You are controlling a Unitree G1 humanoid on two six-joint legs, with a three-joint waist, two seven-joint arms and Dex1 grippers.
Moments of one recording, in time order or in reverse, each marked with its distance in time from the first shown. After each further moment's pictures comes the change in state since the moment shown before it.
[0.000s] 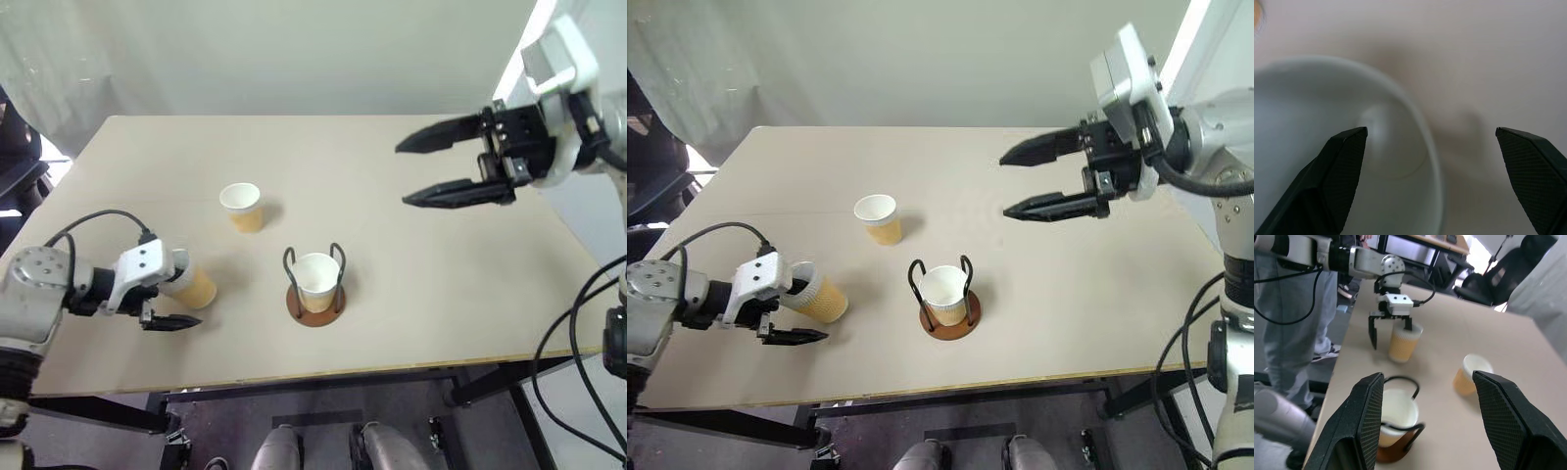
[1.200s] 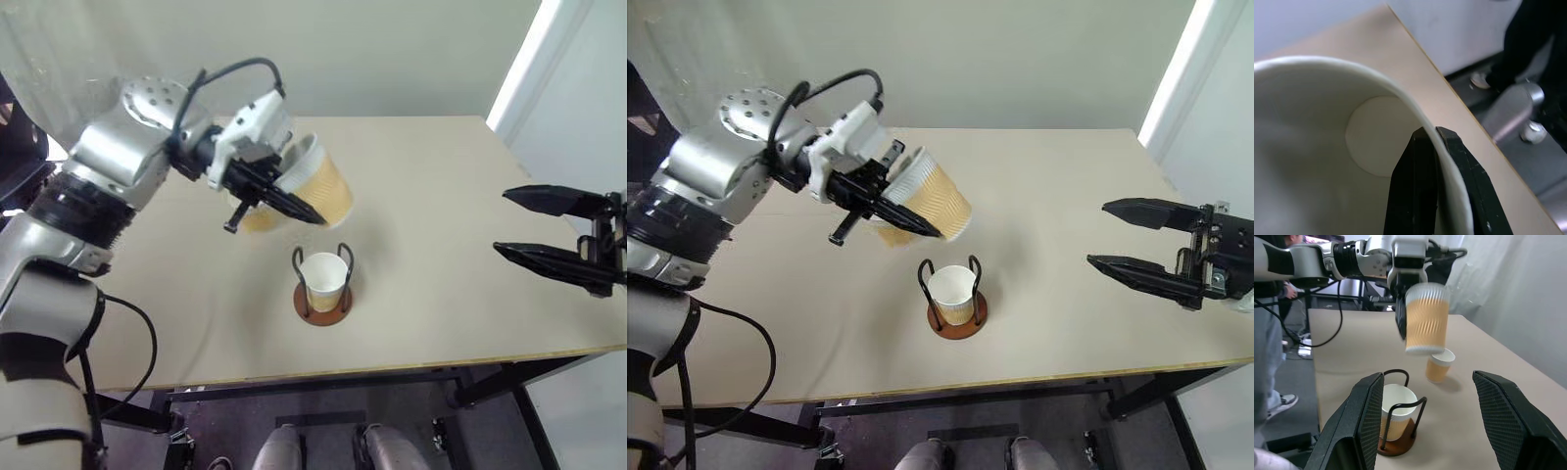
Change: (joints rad) left arm -0.990 -0.149 -0.781 0.062 -0.578 0.045 -0.192; right arm 0.783 -0.082 -0.709 -0.439 0.399 0.059 -0.336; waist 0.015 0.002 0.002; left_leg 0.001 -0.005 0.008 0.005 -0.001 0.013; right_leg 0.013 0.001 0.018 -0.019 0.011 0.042
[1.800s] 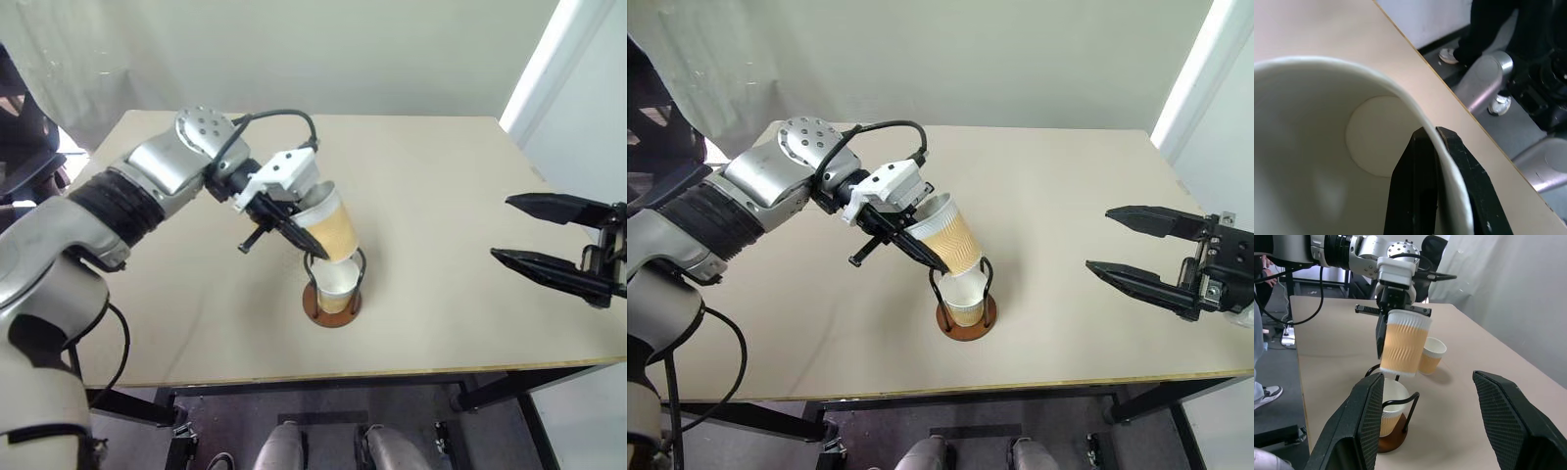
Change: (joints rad) left arm -0.116 -0.023 -0.367 0.053 -0.114 -0.189 0.000; right arm 0.119 -0.038 -0.056 -0.072 0.045 -0.031 -0.100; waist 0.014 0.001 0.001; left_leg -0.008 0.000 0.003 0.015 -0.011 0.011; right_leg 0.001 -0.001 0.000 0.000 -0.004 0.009
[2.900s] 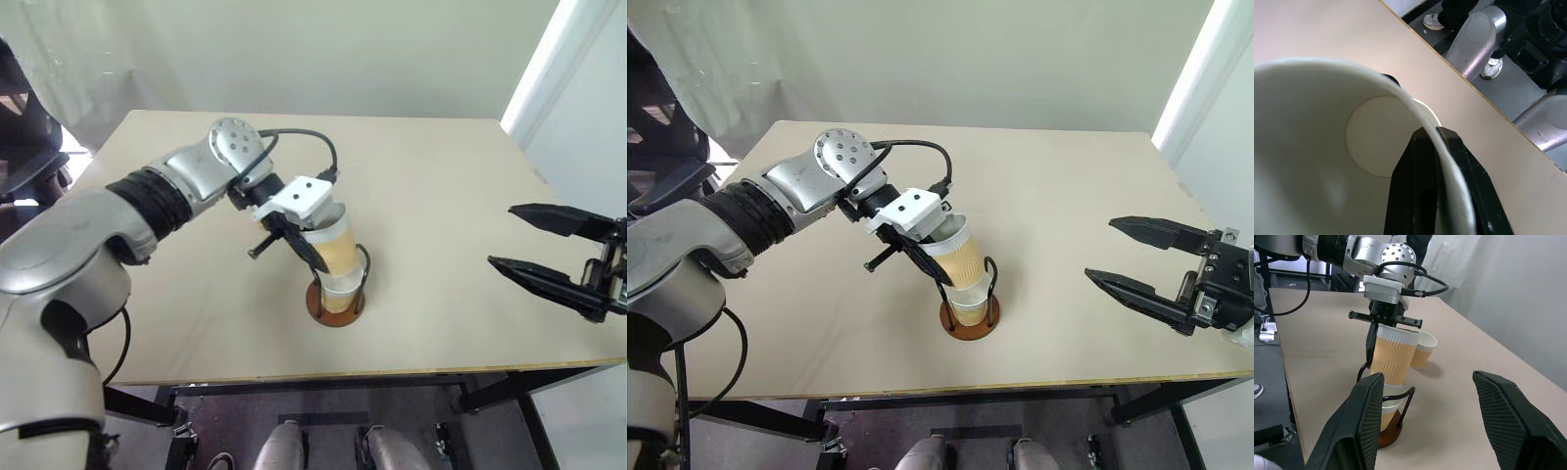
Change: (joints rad) left arm -0.066 -0.101 -0.186 0.135 0.027 -0.194 -0.001; right arm 0.148 0.001 -0.071 -0.095 0.039 -0.042 -0.120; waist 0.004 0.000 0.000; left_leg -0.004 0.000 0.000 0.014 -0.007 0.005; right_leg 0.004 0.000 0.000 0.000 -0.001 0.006
